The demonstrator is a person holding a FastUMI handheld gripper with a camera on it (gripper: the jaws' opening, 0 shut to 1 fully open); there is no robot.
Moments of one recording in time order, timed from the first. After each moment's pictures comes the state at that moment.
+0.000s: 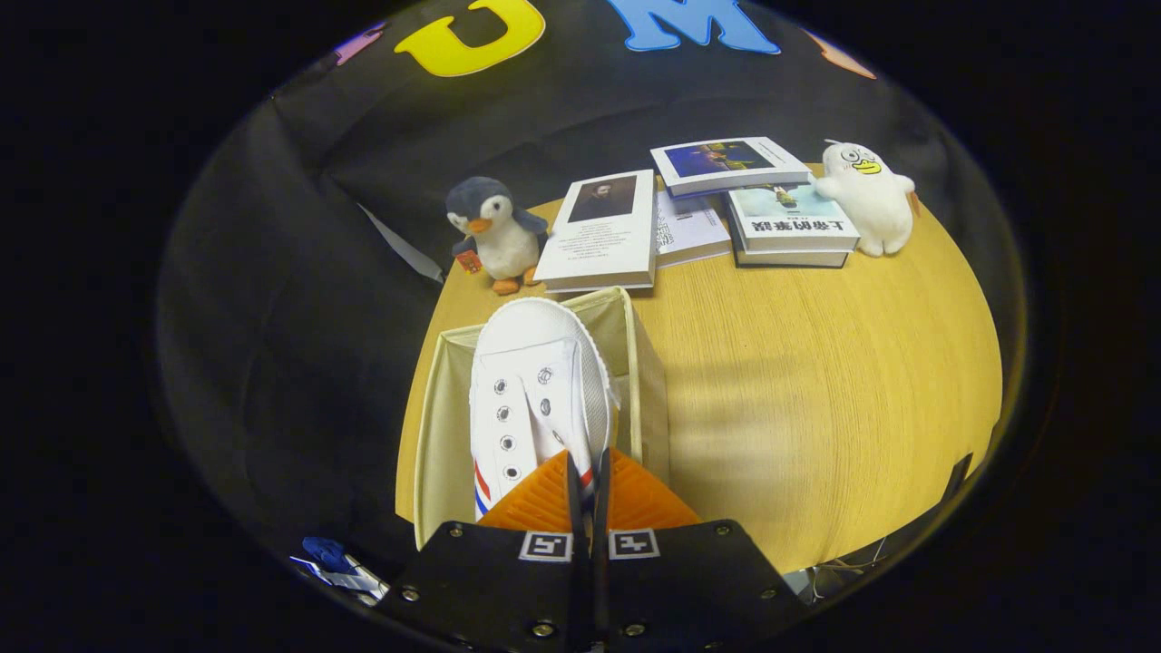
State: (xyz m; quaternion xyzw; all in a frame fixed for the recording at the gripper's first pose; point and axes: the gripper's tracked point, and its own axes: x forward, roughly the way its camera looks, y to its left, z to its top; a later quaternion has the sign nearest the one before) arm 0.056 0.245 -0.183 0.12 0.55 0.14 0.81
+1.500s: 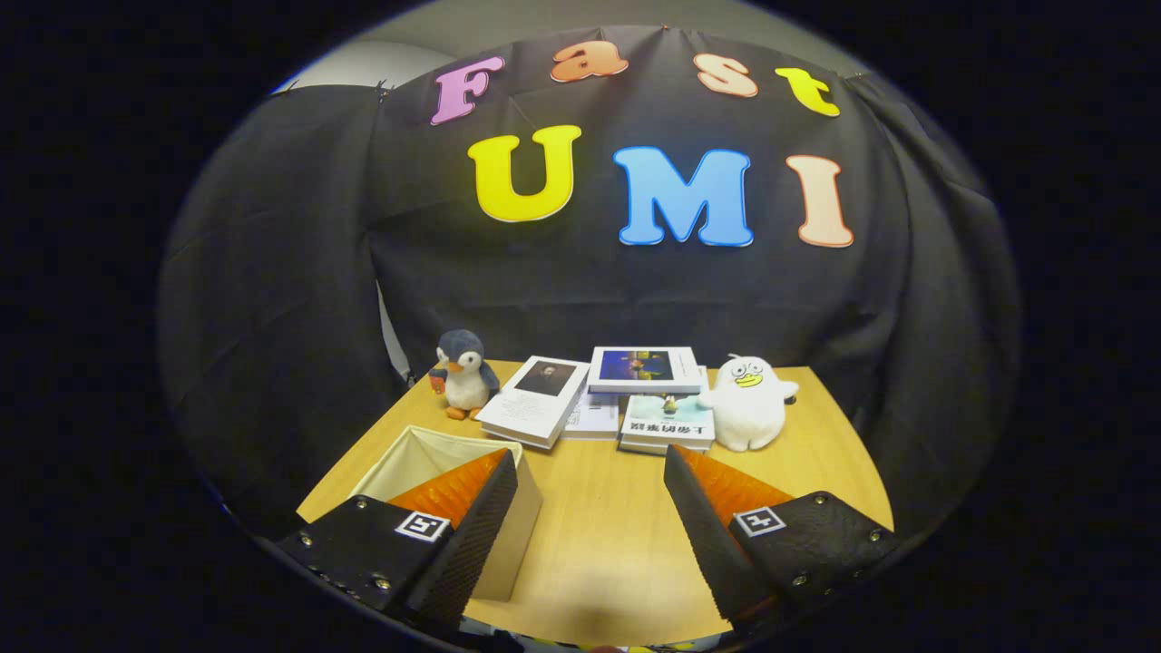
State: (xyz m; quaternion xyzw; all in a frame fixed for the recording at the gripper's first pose) arm 0.077 0.083 -0.031 -0.01 0.25 0.12 0.96
